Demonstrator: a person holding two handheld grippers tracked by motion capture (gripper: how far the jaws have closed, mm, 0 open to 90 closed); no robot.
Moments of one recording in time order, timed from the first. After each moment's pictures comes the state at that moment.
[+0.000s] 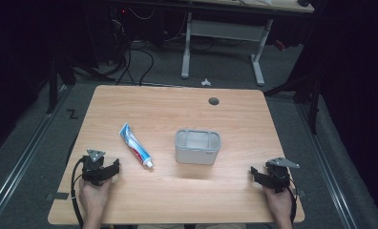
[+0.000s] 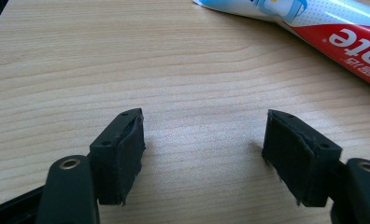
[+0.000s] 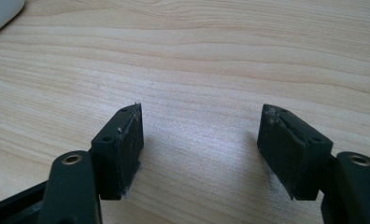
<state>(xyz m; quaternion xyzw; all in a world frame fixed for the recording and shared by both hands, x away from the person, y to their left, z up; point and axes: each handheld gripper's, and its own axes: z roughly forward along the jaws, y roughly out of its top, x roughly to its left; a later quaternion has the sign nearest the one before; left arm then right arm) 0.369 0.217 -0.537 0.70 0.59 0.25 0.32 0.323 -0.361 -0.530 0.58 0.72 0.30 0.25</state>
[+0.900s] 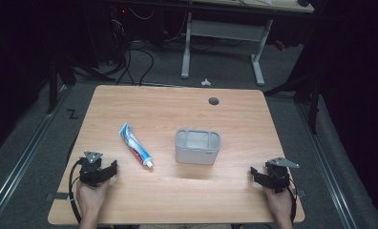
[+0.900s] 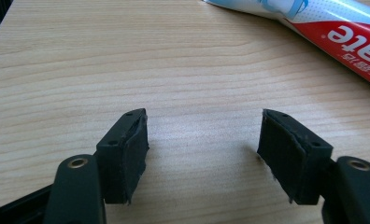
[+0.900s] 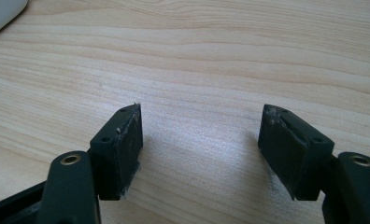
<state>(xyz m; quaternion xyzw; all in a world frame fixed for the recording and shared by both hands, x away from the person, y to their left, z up) 0.360 0.222 -0.533 0.70 0.59 0.25 0.32 0.323 -0.360 -0.530 0.57 0.72 0.30 0.25</state>
